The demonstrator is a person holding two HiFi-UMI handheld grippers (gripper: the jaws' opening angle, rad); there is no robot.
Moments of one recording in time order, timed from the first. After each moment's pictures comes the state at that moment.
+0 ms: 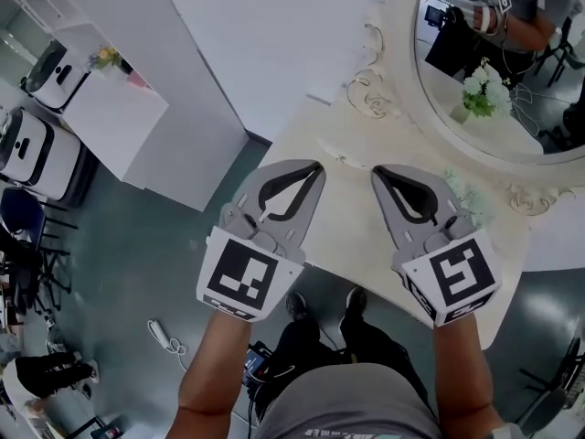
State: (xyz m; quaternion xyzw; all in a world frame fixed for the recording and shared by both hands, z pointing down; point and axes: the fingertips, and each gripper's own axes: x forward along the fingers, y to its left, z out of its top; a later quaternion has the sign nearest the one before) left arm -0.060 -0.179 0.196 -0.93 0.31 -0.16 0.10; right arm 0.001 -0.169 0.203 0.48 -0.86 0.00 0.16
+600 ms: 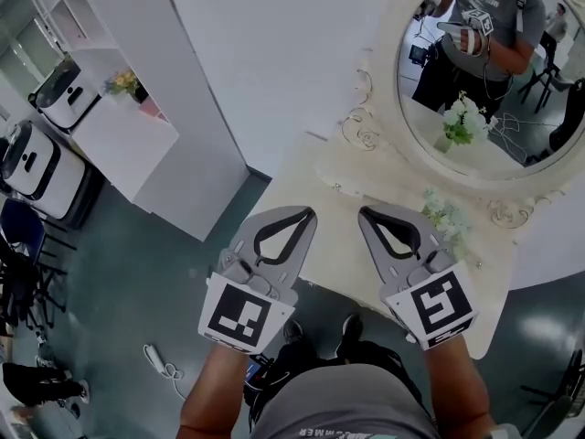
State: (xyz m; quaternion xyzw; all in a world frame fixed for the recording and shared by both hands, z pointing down) left arm -0.087 -0.111 0.141 -0.93 0.32 -0.13 0.13; right arm -0.026 -0.108 0.155 0.46 -0.87 -0.05 0.18
